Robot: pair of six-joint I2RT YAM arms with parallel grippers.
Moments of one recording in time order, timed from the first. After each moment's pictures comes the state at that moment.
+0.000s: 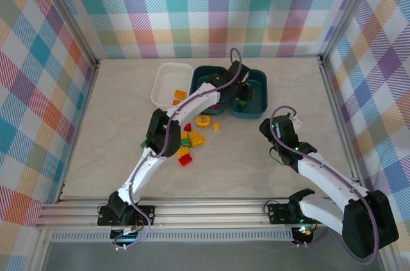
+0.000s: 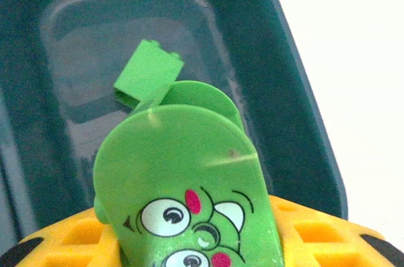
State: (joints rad) left arm -0.75 2.52 2.45 -0.77 0.04 -0.44; right arm 0.40 1.01 0.50 -0.23 0.31 0.94
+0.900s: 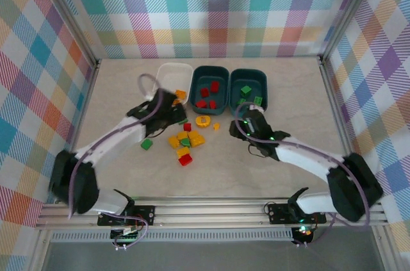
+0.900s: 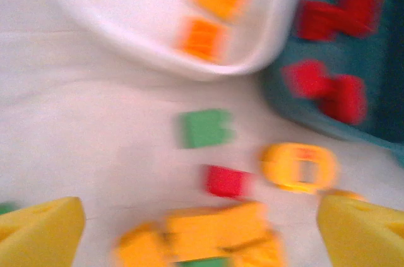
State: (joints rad) left arm -0.49 1.35 0.98 -0.58 -0.28 -0.79; right arm 0.66 1.36 0.70 -0.12 0.17 0.68
